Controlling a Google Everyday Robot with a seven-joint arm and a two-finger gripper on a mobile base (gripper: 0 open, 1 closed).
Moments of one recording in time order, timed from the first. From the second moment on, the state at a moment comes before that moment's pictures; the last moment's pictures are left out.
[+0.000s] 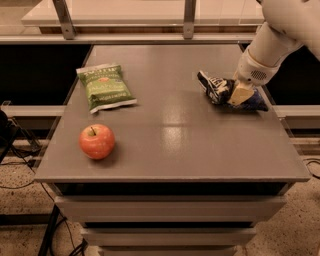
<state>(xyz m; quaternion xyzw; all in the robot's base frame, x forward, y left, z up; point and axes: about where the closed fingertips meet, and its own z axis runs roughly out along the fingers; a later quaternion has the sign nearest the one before) 0.616 -0.222 0.843 -0.60 0.78 0.01 0.14</state>
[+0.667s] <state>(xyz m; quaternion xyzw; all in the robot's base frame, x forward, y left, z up) 0.624 -0.219 0.916 -0.63 0.76 -0.04 0.19</state>
